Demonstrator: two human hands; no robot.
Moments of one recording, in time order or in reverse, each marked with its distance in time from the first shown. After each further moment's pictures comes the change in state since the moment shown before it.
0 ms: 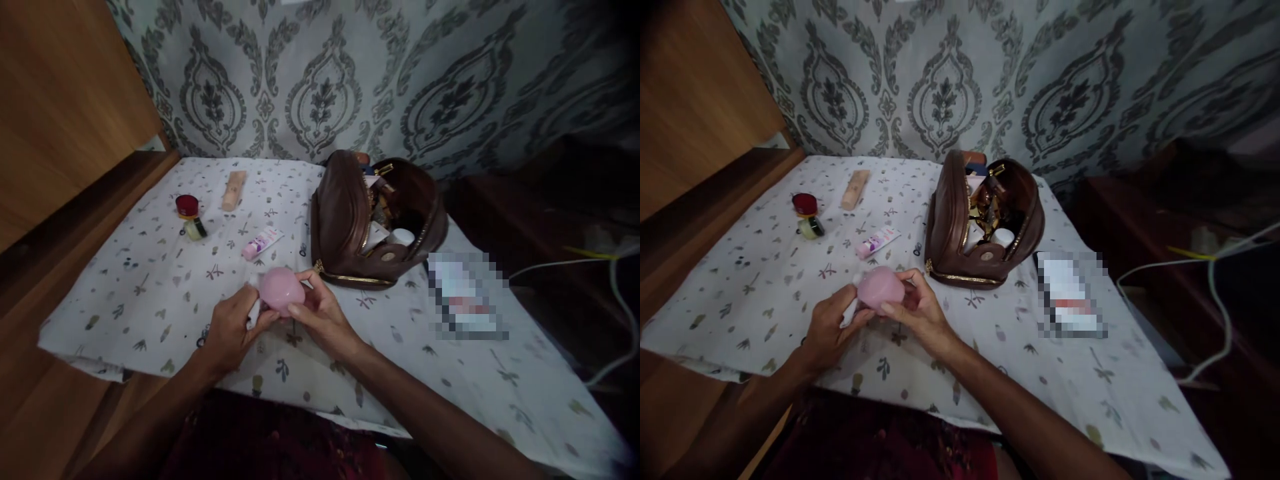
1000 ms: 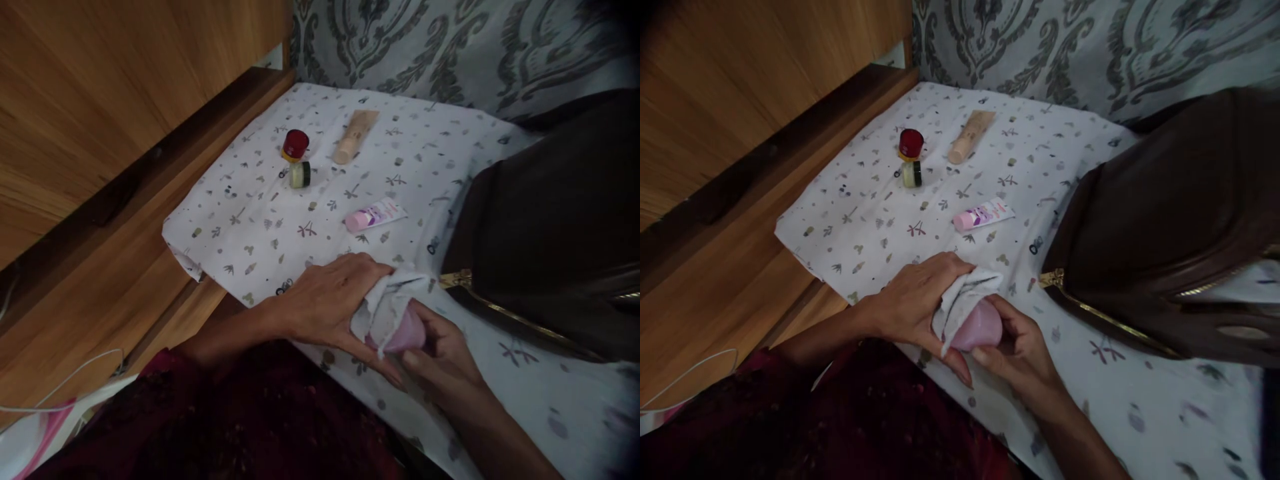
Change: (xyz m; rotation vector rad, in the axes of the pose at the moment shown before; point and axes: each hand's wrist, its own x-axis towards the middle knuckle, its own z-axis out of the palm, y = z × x) left_hand 0.001 -0.011 -0.018 -0.146 -0.317 -0.029; right_hand -0.008 0.010 -0.013 -0.347 -0.175 0.110
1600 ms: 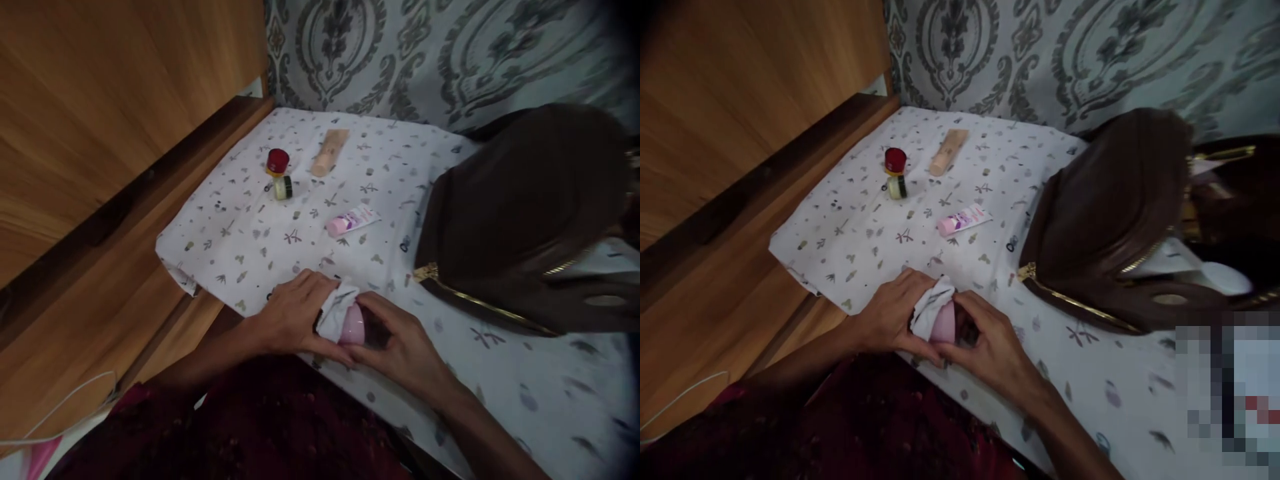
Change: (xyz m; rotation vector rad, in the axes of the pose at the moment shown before) left_hand -0.032 -0.001 0.010 0.130 0.057 -0.067; right_hand 0.004 -0.002 0.006 -0.645 -0.013 -0.330
